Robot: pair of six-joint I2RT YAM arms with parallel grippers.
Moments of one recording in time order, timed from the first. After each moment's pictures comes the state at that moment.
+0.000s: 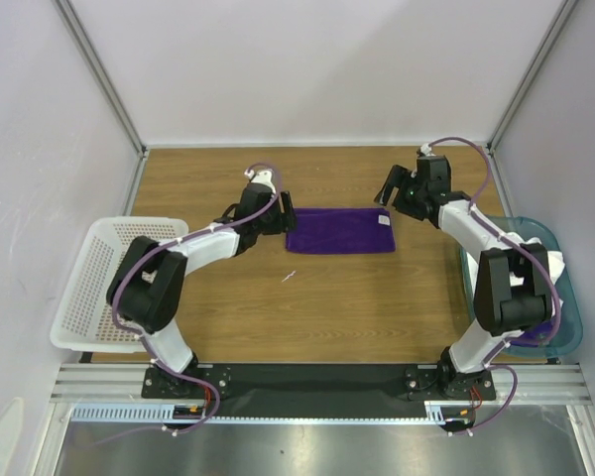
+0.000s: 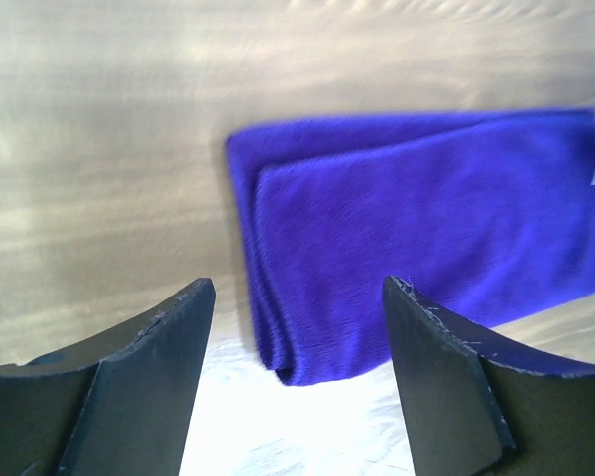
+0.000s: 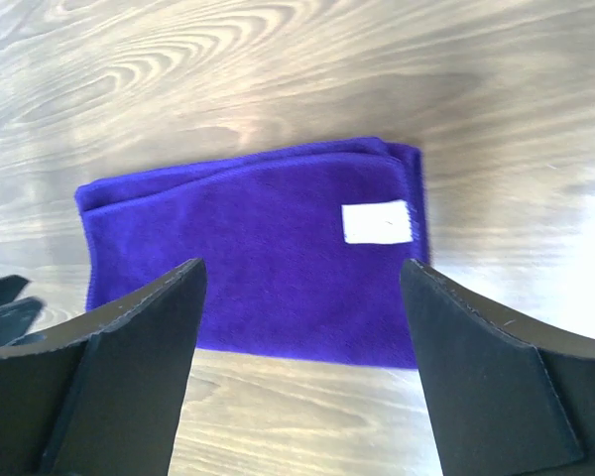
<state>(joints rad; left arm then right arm) -0.49 1.70 1.01 0.10 -0.05 -0.48 0.16 1.67 1.17 -0.21 -0.14 0.50</state>
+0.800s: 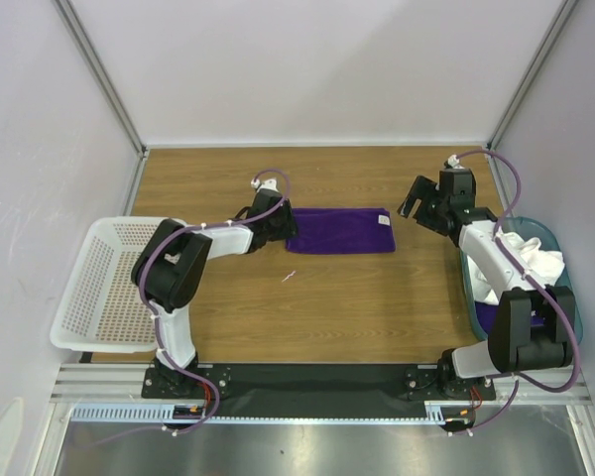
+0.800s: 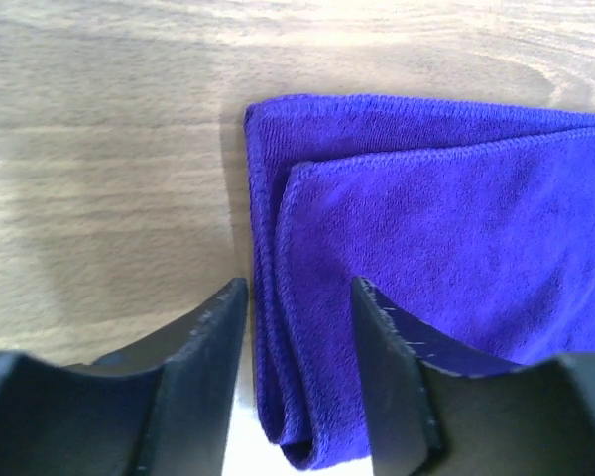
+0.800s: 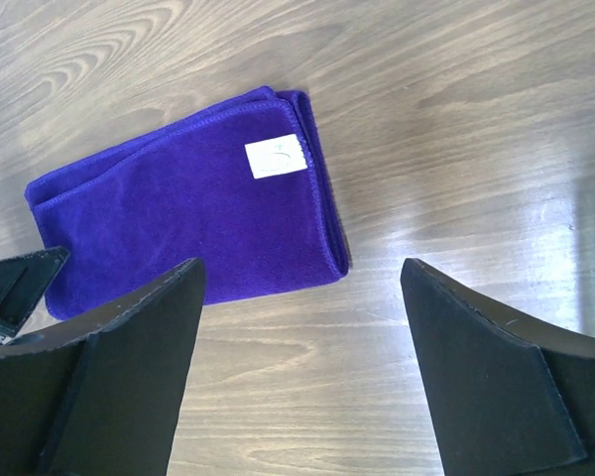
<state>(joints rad) -0.49 1.91 1.06 0.13 -0.06 -0.60 0.09 1.42 1.04 -0.34 -0.05 0.49</state>
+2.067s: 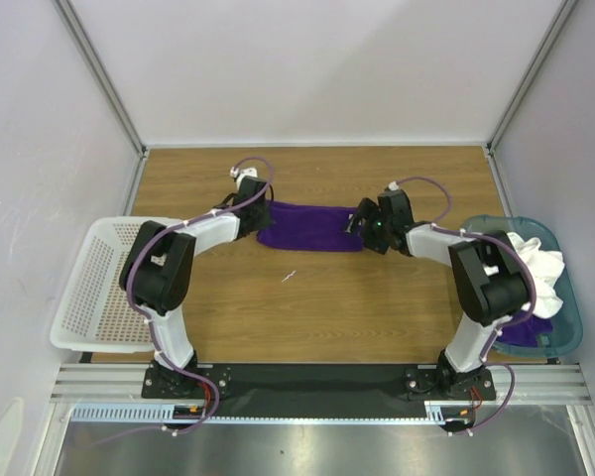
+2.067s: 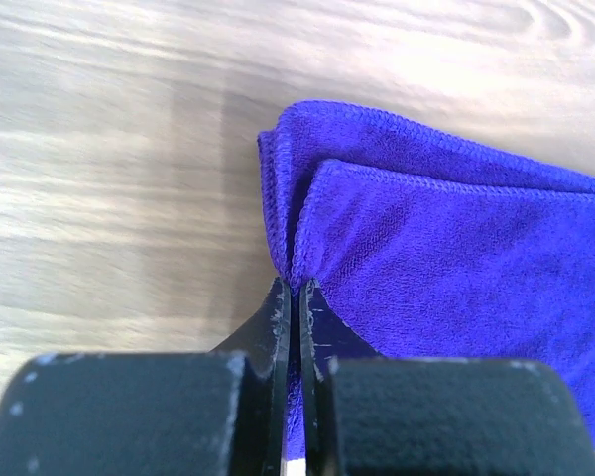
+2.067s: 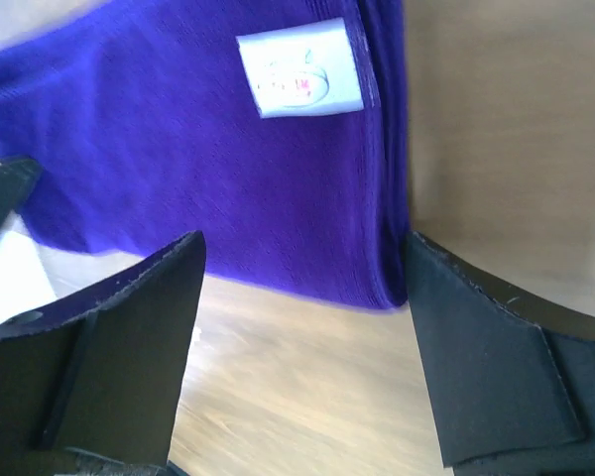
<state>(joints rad) -0.41 1.86 1.15 -0.10 -0.23 -0.54 0.35 1.74 0.92 0.05 -0.15 0.82</state>
